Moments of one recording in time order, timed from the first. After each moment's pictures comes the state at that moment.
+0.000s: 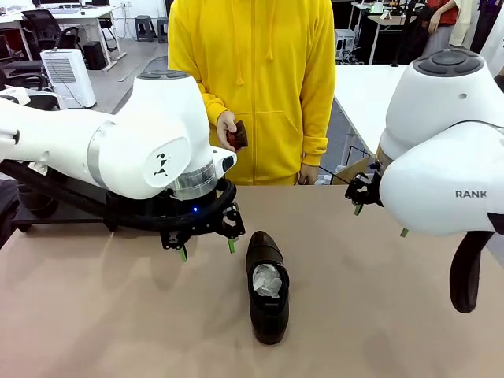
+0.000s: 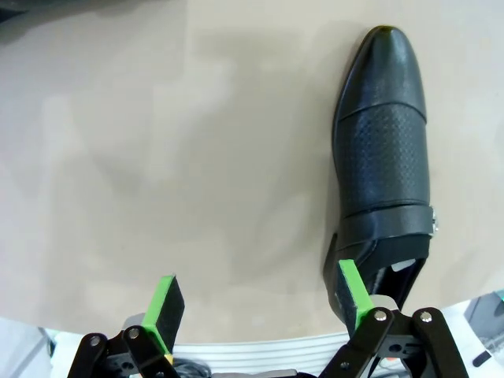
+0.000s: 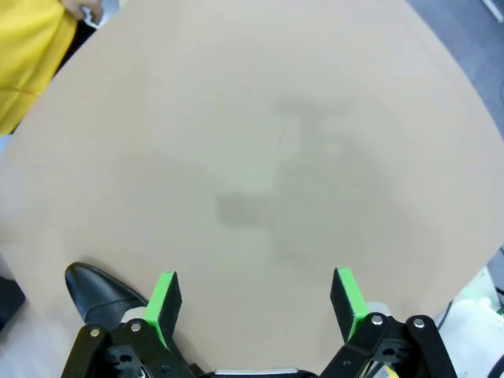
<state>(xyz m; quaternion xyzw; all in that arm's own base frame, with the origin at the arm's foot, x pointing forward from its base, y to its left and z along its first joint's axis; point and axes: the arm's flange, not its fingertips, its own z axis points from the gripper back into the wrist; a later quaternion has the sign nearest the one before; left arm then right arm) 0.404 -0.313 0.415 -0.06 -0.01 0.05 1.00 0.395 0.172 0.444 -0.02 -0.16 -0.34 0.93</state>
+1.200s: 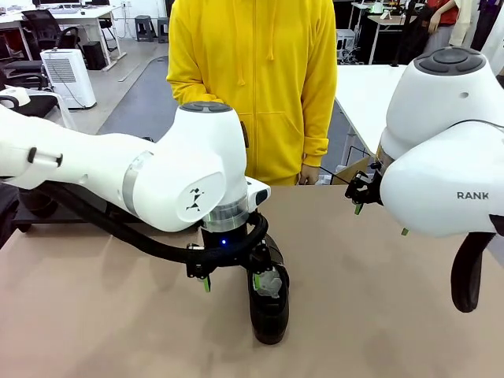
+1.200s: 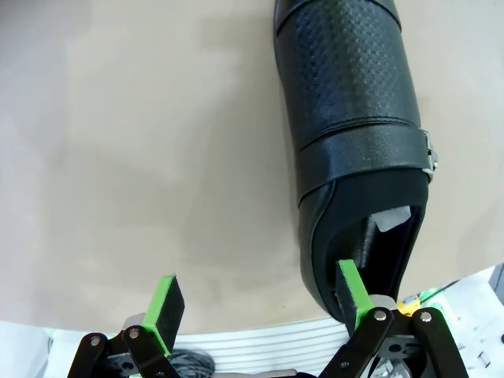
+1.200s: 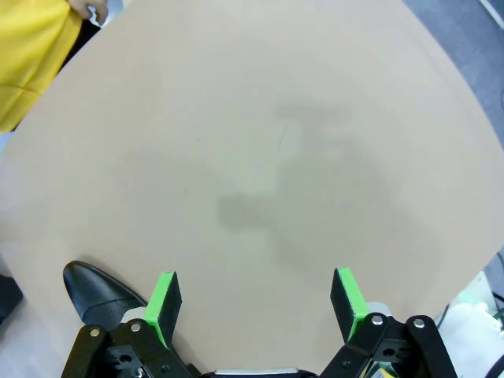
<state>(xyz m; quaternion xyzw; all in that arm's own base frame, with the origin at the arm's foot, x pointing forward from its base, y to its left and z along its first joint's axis) 0.362 -0.366 0.378 -0.04 0.03 -0.01 1.00 0.395 0.170 0.445 -0.02 -0.16 -0.34 0.93</state>
